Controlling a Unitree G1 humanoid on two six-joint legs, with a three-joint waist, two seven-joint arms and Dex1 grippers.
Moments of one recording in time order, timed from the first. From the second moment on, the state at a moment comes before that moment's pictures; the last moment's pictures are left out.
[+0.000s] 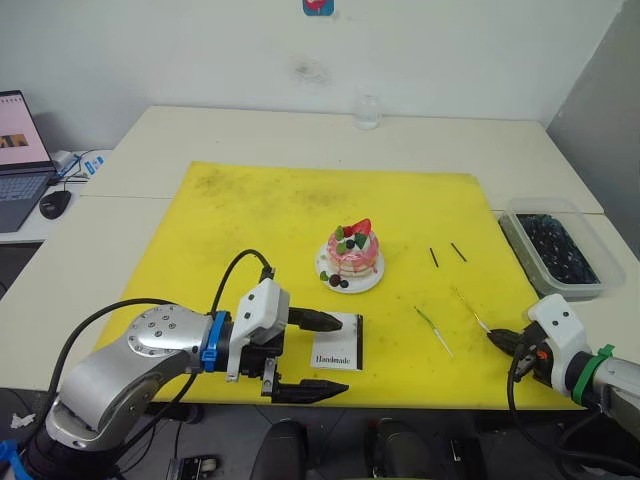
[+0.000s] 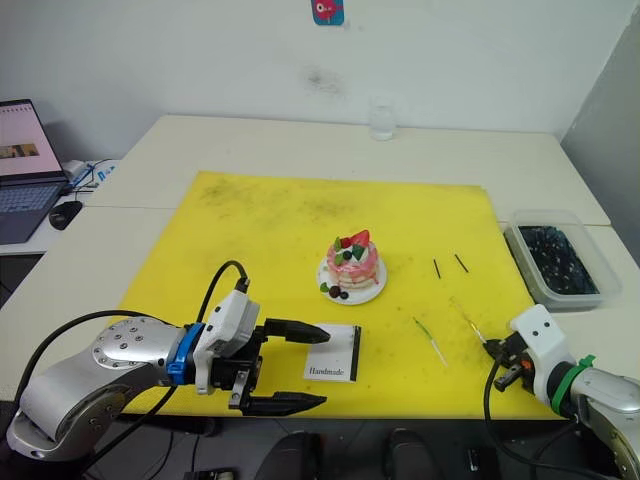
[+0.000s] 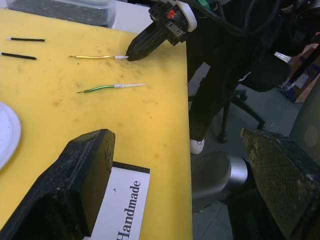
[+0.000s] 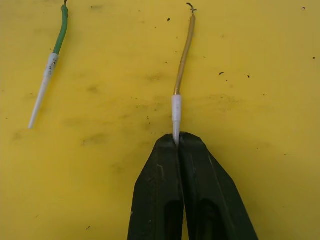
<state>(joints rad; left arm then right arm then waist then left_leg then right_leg) -0.12 0.82 -0.06 -0.66 -0.73 0.67 -1.03 0.30 -0.77 -0.31 -0.62 0.42 0.82 0.62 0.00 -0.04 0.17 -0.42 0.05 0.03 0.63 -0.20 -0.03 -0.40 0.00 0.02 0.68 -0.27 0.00</state>
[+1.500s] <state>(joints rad) -0.40 0.35 0.04 -0.39 -1.69 0.93 -0.27 -0.22 -0.82 -0.21 -0.67 1.87 0.82 0.03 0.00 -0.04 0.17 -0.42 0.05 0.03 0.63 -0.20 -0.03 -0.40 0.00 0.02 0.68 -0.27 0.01</state>
